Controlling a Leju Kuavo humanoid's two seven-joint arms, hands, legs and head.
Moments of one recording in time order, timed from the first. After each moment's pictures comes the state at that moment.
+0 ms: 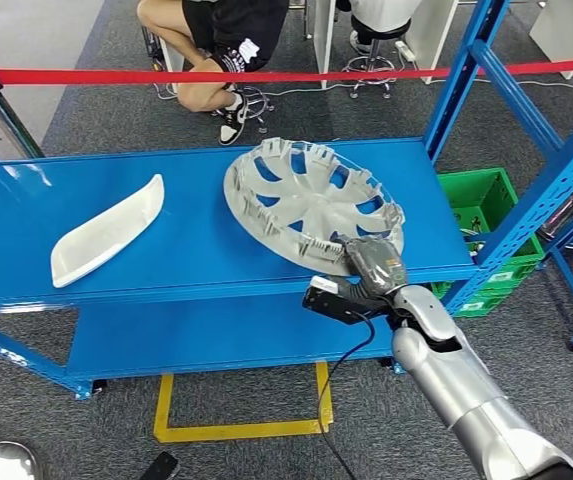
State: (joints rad) left arm -0.05 -0.19 1.03 -0.21 -1.28 -0.13 -0.32; right arm -0.56 -0.05 0.56 -0.91 0.72 -0.21 -0.18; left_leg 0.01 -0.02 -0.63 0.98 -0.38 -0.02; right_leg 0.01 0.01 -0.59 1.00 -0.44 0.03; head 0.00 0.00
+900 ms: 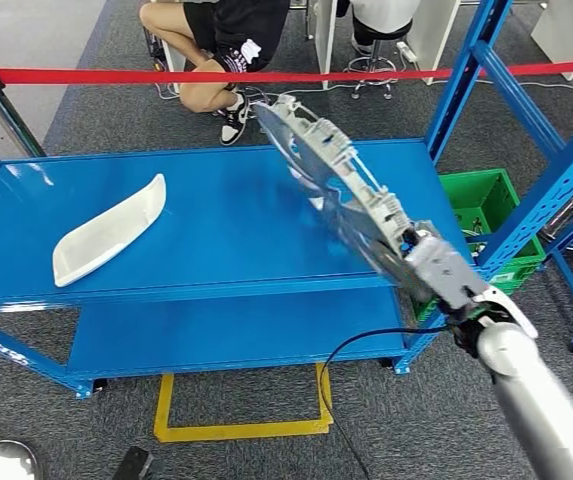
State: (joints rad) left arm -0.04 -0.18 1.12 -0.21 -1.13 -0.15 -0.51; right arm -0.42 -0.30 0.45 -1.42 -0.12 0.20 -0.13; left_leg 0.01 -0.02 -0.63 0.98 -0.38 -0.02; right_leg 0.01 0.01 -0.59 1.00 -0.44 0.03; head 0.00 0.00
